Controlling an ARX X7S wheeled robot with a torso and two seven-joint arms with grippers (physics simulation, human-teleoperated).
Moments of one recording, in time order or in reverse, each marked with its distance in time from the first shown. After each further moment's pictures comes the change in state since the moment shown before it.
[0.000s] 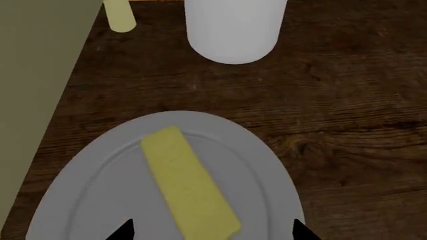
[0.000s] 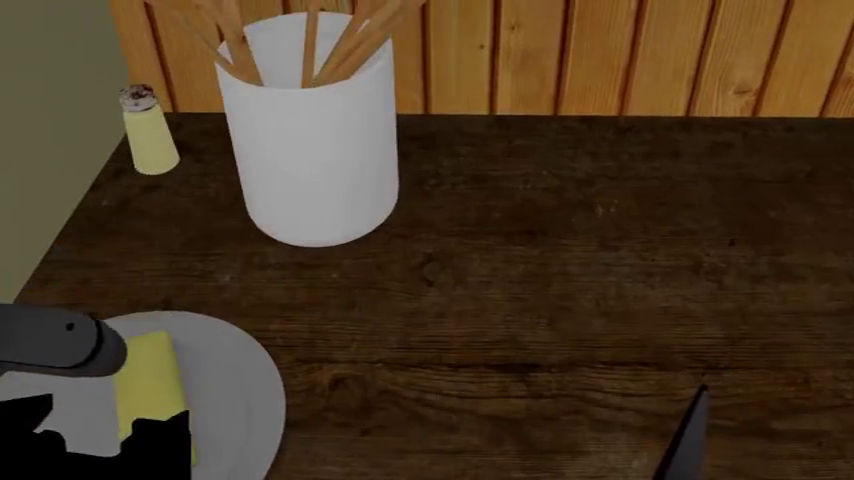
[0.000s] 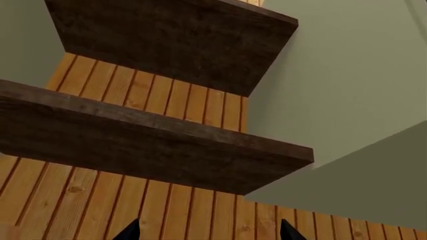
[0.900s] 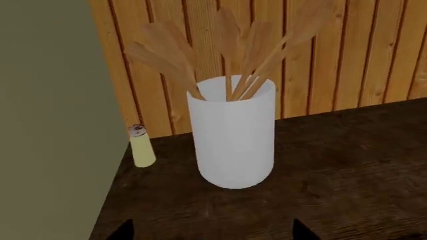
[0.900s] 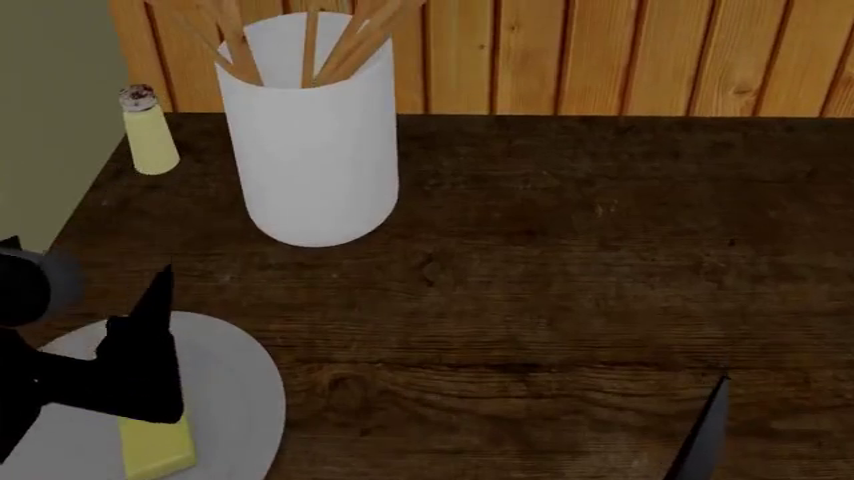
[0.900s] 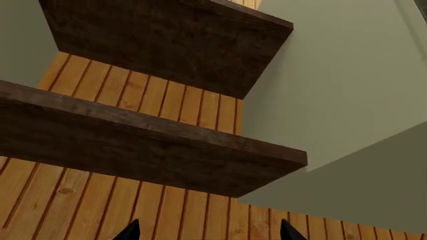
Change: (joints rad) left arm -0.016 0.200 -0.307 0.183 0.533 -0.297 0.402; right arm 0.023 0.000 0.017 0.000 -0.005 0.014 0.003
